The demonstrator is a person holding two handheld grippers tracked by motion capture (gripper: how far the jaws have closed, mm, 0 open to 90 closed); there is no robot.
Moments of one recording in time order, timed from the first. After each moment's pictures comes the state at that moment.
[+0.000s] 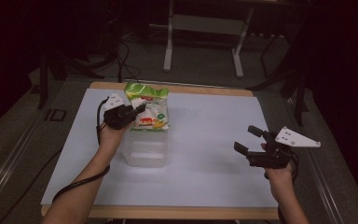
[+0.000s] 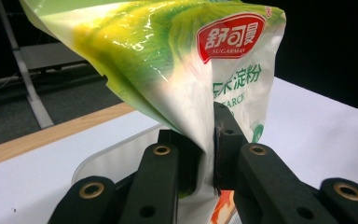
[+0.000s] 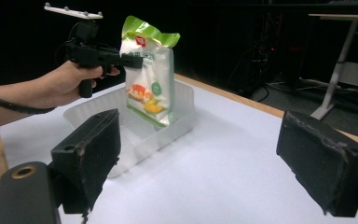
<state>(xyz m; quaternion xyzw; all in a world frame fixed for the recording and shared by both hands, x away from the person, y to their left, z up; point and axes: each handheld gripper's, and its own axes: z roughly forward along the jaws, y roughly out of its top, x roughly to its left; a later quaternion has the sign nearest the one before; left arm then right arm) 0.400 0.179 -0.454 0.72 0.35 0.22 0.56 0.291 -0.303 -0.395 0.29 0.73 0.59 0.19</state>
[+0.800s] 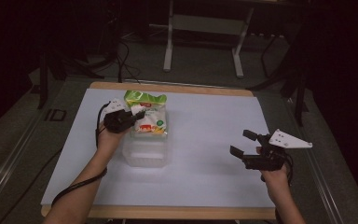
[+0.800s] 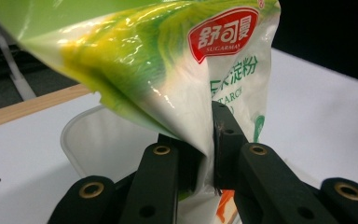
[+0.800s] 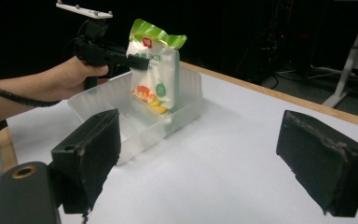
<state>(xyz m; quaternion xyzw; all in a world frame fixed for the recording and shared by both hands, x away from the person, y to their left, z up) 0.405 0.183 -0.477 0.75 0.34 0.19 0.53 0.294 -0.299 -0.411 0.29 0.74 0.58 0.17</state>
